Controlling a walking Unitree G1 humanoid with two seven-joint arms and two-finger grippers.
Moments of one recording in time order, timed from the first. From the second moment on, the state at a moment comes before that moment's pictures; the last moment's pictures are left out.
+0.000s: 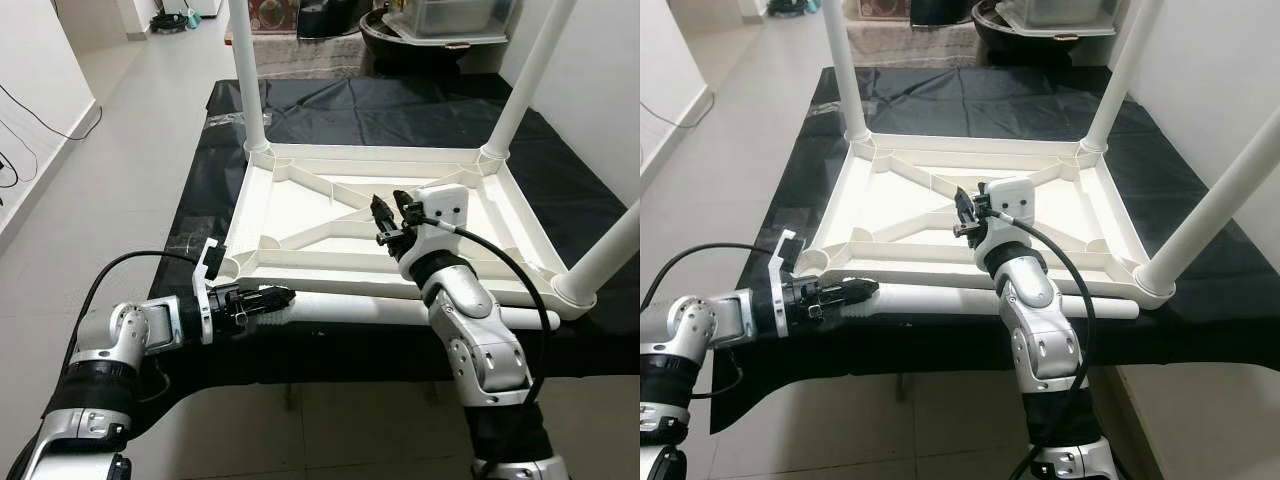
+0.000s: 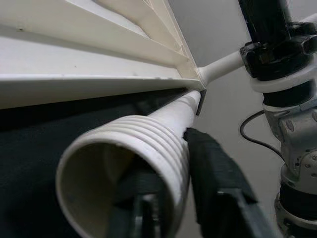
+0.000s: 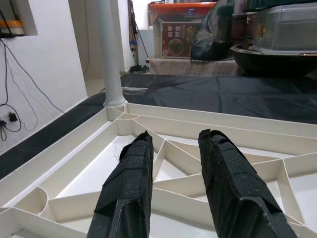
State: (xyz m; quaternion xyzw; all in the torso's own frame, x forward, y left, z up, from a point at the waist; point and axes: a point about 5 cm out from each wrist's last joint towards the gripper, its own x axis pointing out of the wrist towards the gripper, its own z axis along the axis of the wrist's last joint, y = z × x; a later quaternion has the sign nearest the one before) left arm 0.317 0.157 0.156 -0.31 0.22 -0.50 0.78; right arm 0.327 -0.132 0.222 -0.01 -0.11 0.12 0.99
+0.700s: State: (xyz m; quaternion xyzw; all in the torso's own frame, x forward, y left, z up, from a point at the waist) left arm 0.311 0.152 0.181 -0.33 0.14 -0.50 0.79; right arm 0.338 -0.137 0.265 0.05 -0.17 0.11 0.98
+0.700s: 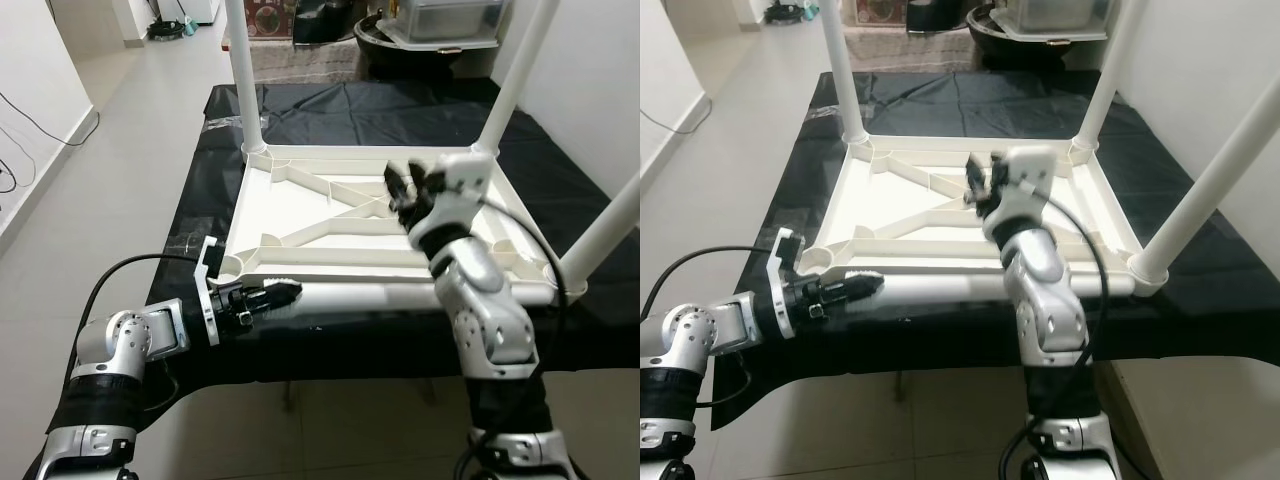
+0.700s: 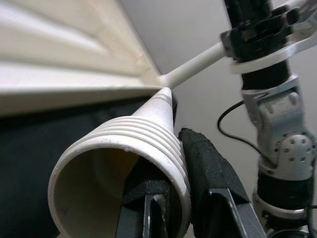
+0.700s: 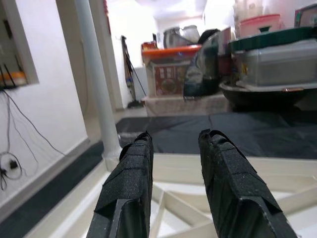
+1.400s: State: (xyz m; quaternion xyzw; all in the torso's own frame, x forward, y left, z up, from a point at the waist) left arm 0.277 0.157 0.208 -0.31 0.00 -0.44 0.85; right arm 0.360 -0.151 0.290 0.24 -0.19 0.12 0.94
